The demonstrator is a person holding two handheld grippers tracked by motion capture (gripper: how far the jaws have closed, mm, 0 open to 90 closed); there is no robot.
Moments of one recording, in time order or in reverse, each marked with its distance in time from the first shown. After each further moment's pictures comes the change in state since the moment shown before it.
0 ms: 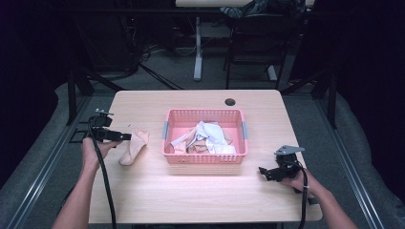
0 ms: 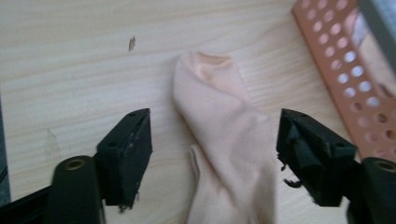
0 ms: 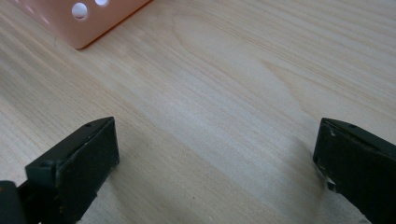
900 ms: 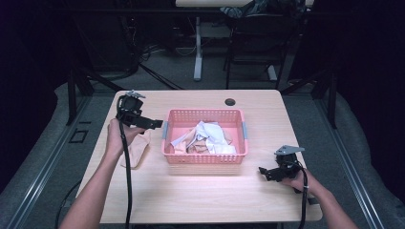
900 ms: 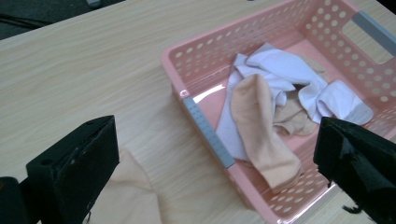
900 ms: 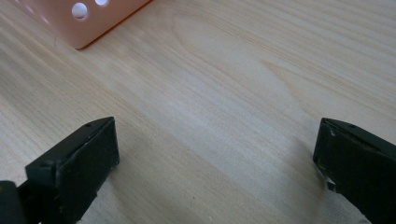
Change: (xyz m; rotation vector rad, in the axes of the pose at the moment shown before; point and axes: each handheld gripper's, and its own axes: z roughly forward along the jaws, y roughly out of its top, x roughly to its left) left arm -0.117 0.063 -0.016 -0.076 -0.113 0.265; right arm 0.000 0.000 0.000 -0.001 0.001 0.000
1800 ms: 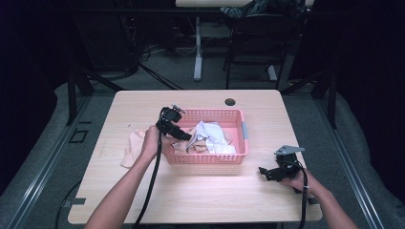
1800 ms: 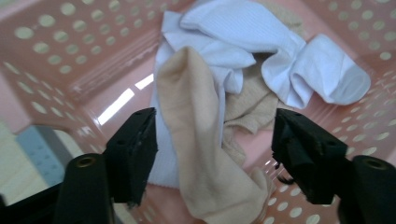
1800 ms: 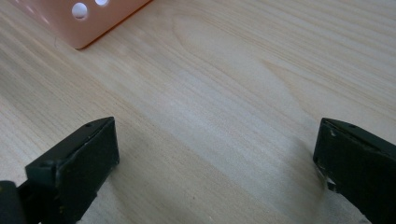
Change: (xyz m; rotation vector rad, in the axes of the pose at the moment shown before) left arm -0.055 0.001 0.102 0.211 -0.101 0.111; right arm 0.000 0.000 0.000 0.000 0.001 0.000
